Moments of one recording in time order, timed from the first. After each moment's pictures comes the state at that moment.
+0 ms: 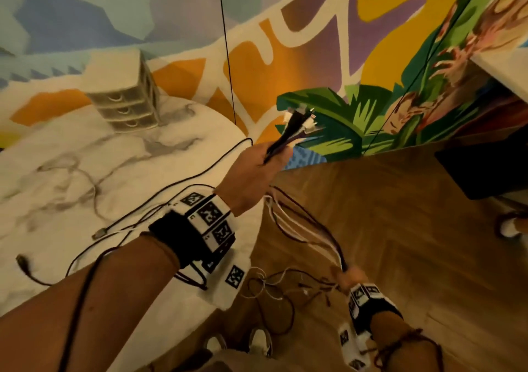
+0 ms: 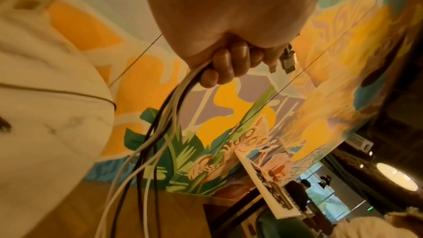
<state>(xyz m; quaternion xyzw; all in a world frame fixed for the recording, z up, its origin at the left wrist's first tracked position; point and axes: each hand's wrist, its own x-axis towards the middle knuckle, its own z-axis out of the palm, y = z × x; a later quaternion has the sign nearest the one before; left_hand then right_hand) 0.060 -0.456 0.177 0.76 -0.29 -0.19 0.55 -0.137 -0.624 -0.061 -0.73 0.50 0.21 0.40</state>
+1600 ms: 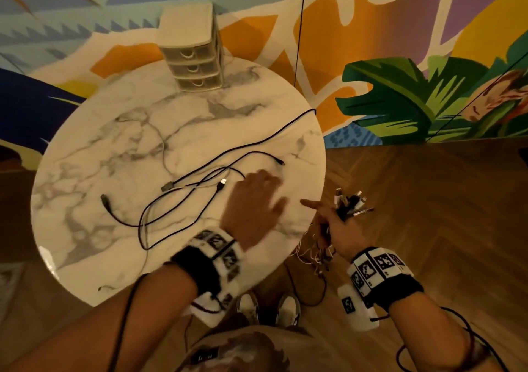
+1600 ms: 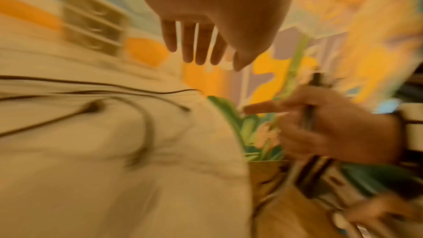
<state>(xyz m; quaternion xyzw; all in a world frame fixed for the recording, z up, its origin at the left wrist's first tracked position) 0.052 -0.319 0.073 0.92 -0.35 -0.01 0.18 -0.033 -0.493 0.034 -0.63 0.31 0.09 0.70</state>
